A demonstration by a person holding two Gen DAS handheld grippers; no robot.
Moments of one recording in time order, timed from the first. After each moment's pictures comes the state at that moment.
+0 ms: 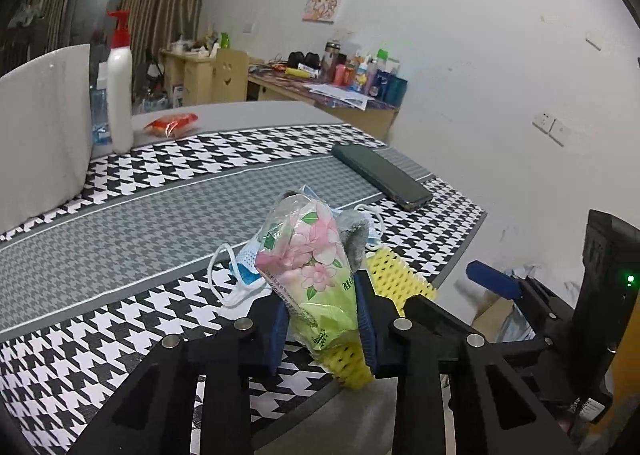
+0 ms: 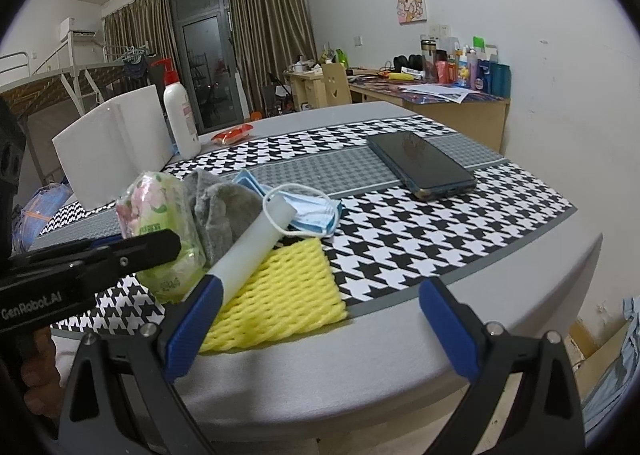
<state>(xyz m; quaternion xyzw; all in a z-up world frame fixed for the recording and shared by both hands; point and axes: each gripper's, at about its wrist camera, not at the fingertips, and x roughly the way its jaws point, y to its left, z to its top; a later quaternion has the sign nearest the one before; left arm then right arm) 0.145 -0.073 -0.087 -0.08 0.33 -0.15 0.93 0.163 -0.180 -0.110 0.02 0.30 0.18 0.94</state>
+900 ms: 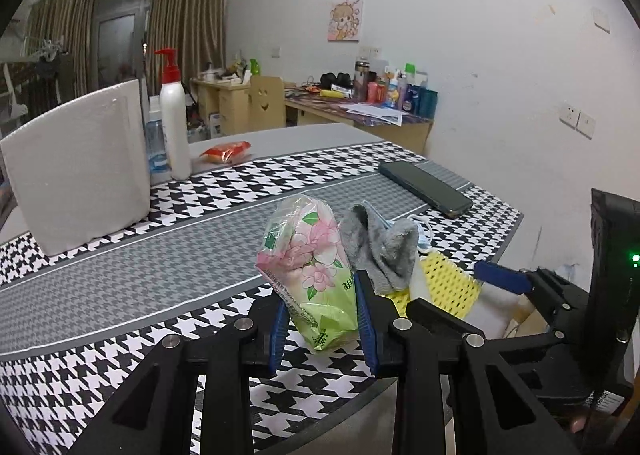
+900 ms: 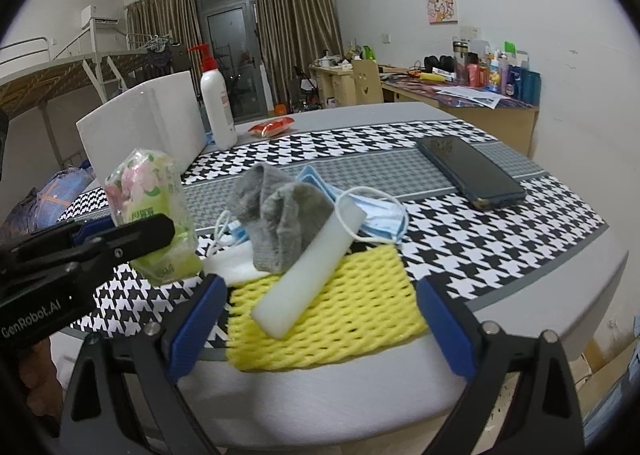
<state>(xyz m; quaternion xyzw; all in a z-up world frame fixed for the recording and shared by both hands) 0.116 -0.048 -0.076 -0.03 0.29 -0.07 0.95 0.162 -0.136 -0.109 0.00 0.30 0.21 0.93</state>
